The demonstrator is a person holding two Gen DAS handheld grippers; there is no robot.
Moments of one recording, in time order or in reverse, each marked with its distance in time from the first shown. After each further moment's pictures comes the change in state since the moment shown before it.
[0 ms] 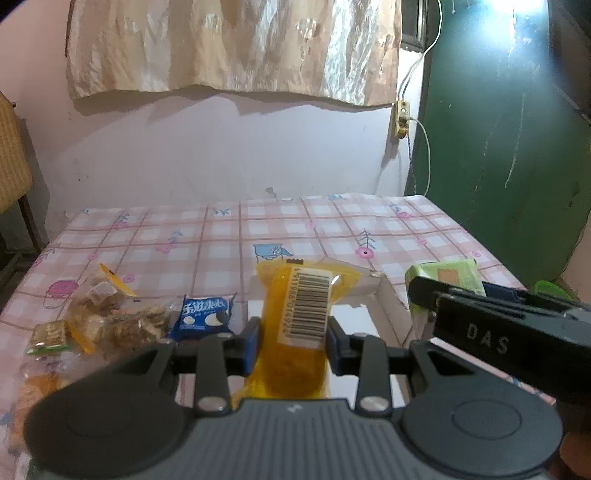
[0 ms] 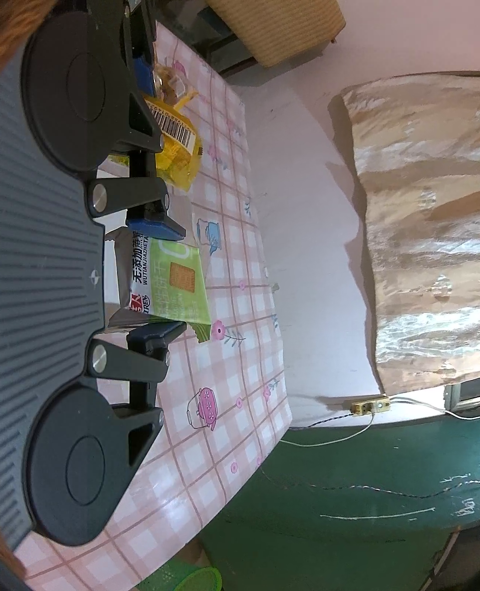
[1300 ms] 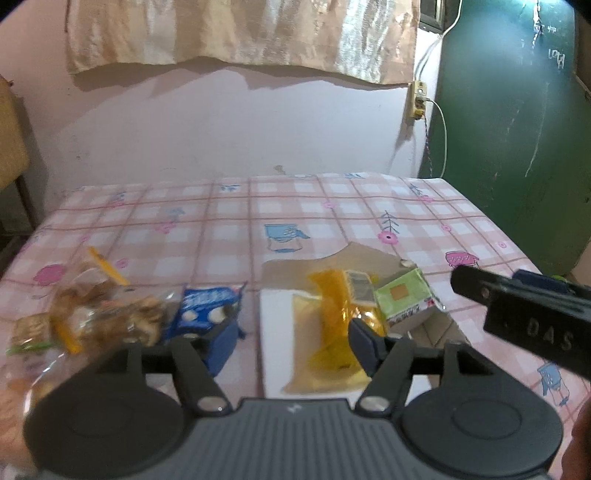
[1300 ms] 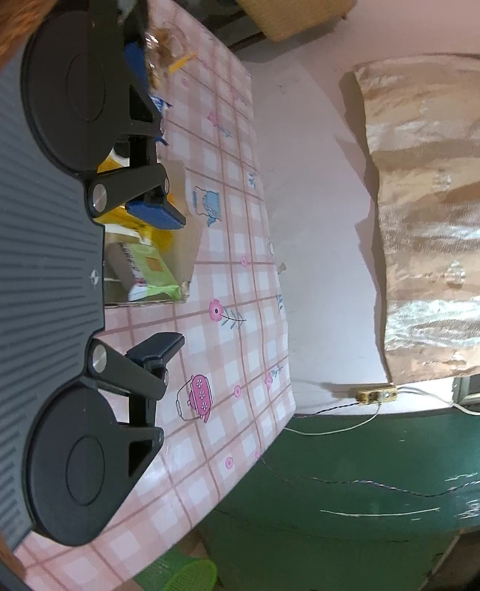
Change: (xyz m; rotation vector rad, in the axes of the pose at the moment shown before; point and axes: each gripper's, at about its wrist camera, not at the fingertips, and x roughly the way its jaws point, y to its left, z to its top) left arm 0.029 0.013 0.001 -0.027 0.069 0.032; right arm 0.043 -0.008 0.008 -0.028 0.026 -0.063
